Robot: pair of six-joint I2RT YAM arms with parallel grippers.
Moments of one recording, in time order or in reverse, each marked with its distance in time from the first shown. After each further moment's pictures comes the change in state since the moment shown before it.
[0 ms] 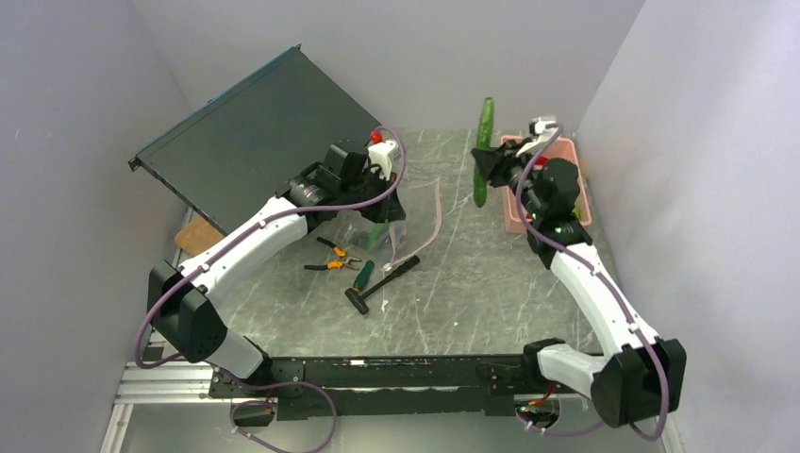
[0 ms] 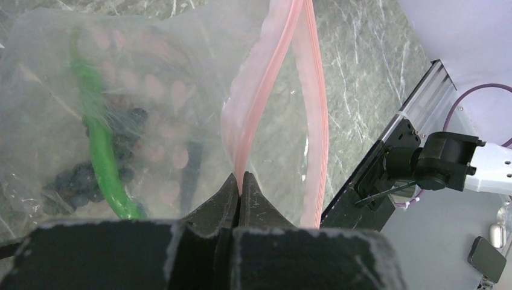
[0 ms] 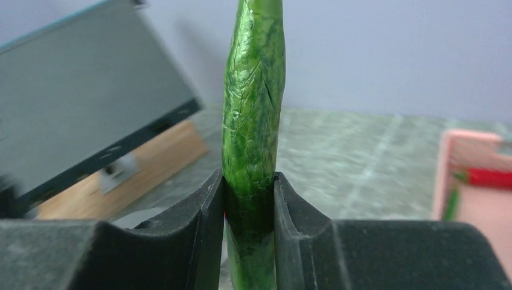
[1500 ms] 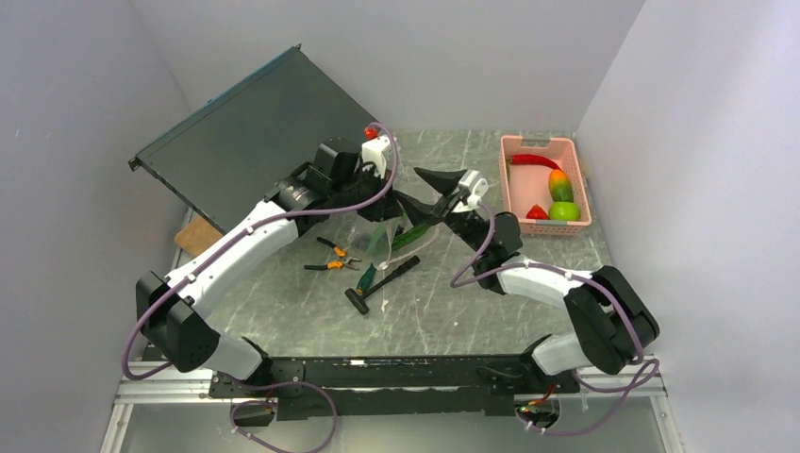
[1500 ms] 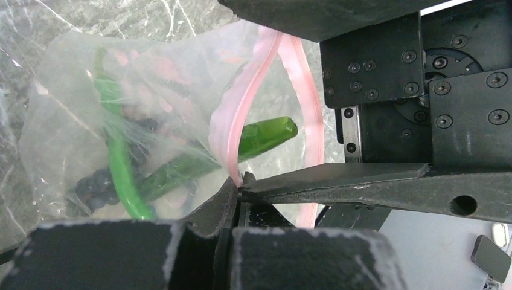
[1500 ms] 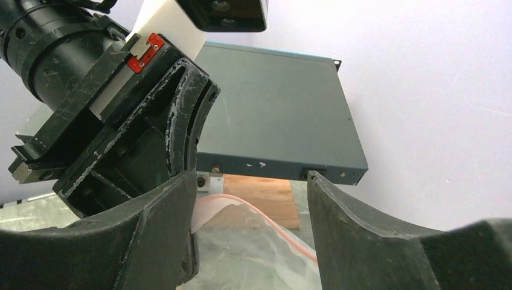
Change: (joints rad) left arm 0.002 -0.059 0.000 -0.001 0.005 0.018; right arm 0.439 0.256 -0.366 1.145 -0.178 -0.218
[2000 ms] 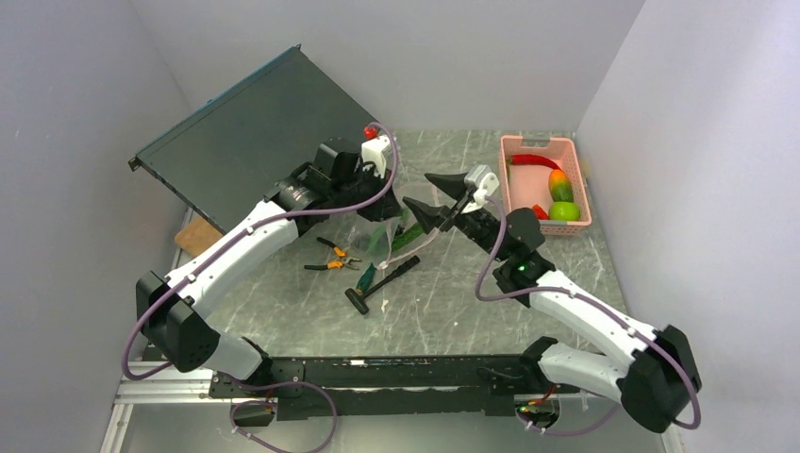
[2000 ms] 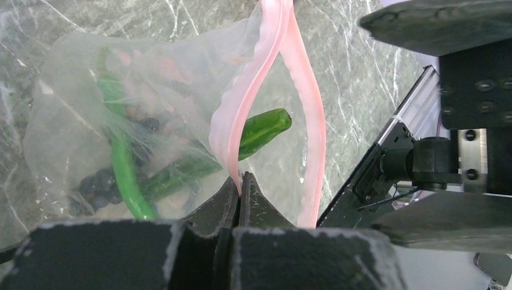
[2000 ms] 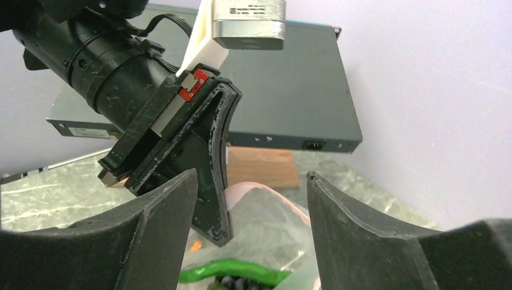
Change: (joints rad) left arm 0.000 0.000 0.000 -0.003 -0.008 0.000; right arm 0.037 -0.324 0.051 -0.541 0.056 -0.088
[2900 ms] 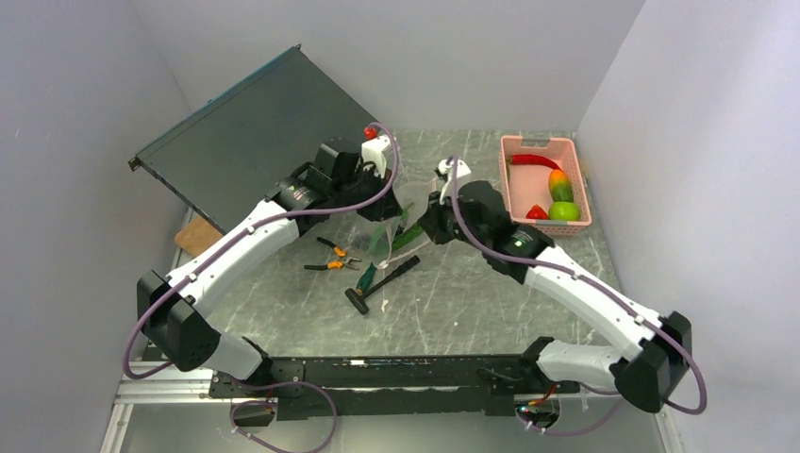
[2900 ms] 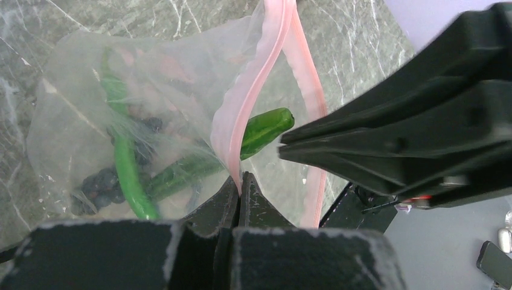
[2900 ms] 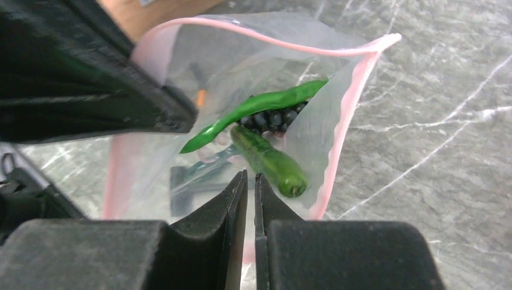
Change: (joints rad) left arm 0.000 0.004 0.000 0.000 -0.014 0.001; right arm 0.076 0.037 0.354 -1.067 0.263 0.277
